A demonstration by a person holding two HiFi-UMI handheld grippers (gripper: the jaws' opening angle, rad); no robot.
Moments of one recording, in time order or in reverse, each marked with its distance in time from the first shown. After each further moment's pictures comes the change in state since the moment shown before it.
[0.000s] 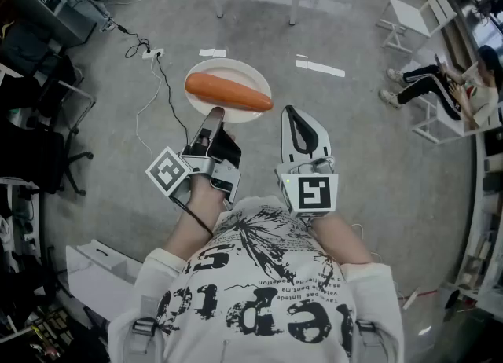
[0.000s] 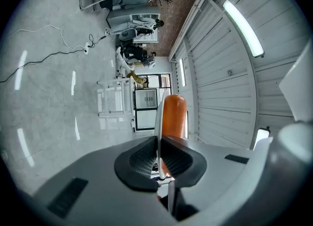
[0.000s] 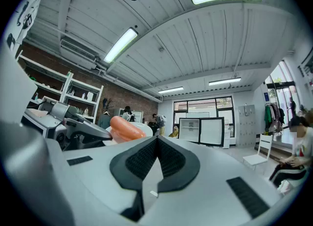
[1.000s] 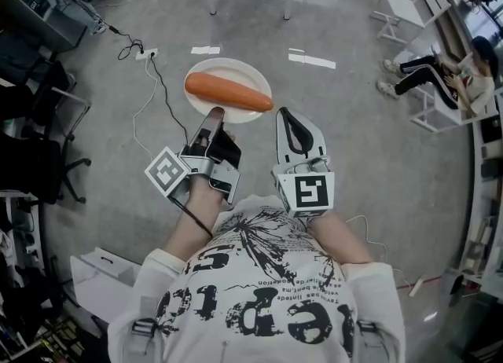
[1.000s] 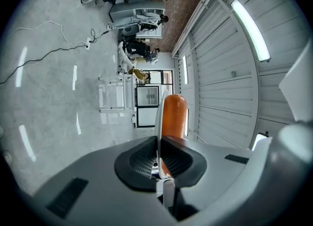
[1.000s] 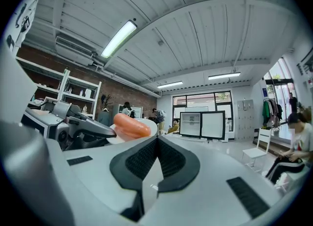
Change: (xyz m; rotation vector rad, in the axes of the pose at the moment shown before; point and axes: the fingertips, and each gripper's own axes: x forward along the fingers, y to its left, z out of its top) left arm -0.003 0.016 0.036 -0.040 0.054 0.024; right arm 0.024 0.041 -0.022 0.023 0.059 0.008
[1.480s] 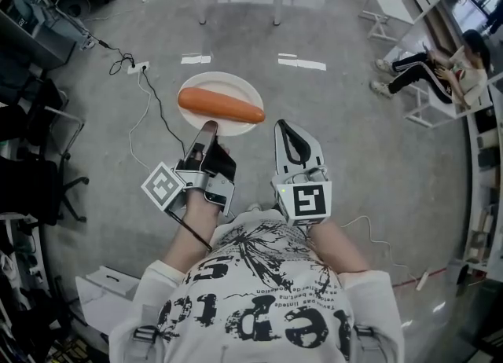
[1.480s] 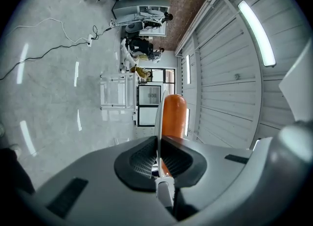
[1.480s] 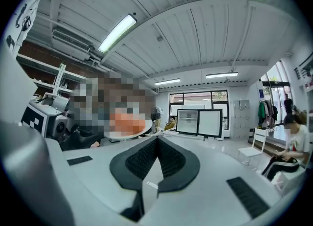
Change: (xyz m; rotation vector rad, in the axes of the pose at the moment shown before) left arm 0.001 0.014 0.009 -0.034 0.025 0.005; right arm 0.003 -0.002 -0.021 0.000 0.033 -0.047
